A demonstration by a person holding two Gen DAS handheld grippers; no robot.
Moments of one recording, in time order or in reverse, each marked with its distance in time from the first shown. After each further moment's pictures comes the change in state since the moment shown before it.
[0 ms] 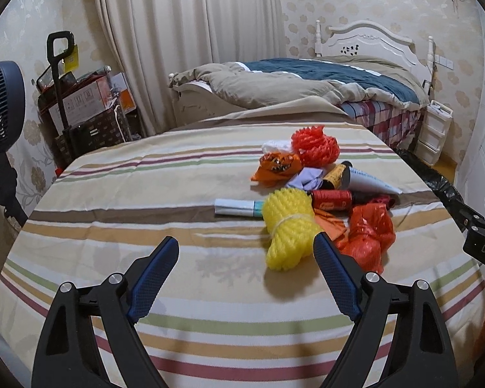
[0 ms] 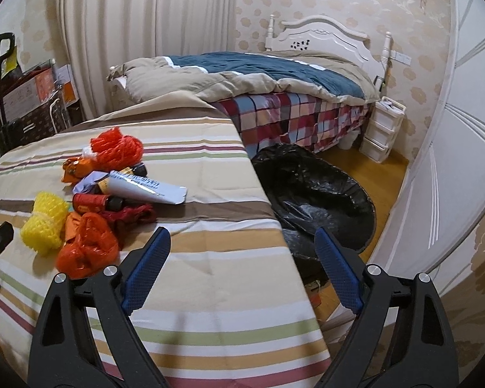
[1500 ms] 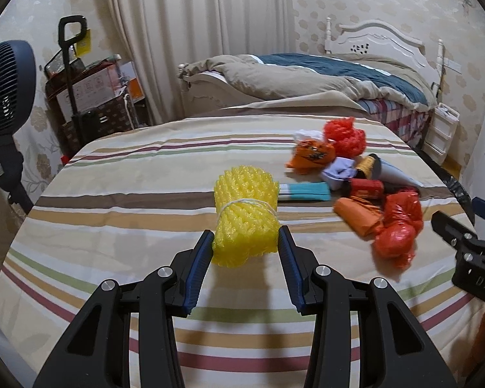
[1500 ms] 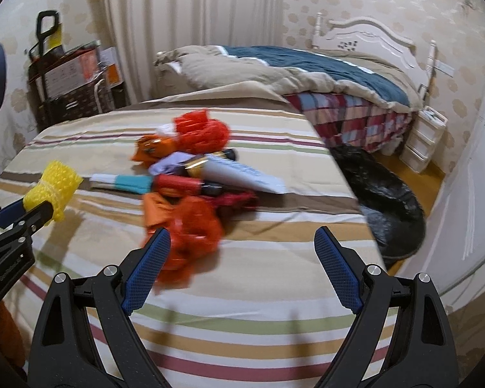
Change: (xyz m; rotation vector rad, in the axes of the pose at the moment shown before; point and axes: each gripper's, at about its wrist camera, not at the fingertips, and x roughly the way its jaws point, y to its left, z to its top) left arm 0.002 0.047 -0.008 -0.033 0.017 0.018; right arm -0.001 0.078 0.007 -0.115 0.056 0.171
